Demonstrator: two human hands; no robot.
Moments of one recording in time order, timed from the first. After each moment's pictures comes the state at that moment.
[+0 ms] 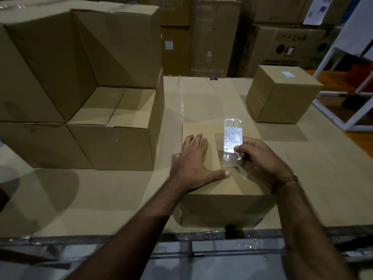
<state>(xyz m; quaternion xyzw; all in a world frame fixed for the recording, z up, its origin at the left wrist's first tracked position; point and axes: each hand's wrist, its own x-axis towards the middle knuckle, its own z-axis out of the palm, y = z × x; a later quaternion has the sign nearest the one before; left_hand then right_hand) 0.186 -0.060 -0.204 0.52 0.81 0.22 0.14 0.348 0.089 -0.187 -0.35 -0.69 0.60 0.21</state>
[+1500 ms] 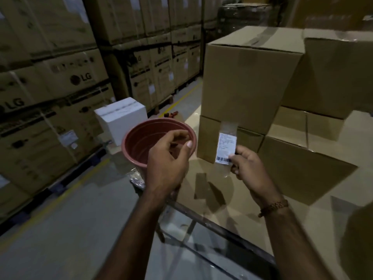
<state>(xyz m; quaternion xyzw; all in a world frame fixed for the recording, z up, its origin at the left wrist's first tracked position) -0.113 -0.531 -0.144 0.21 0.80 0.55 -0.13 -0.044 -0.323 -0.172 -0.16 -0.72 0.66 0.14</state>
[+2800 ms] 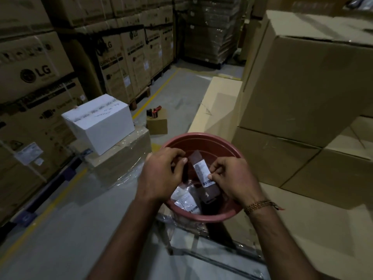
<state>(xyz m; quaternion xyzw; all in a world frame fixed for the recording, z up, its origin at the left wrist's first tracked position) -0.358 -0.631 -0.220 0.35 0.86 0.37 -0.10 -0.246 -0.439 -0.217 -0.25 -0.92 0.27 0.10</state>
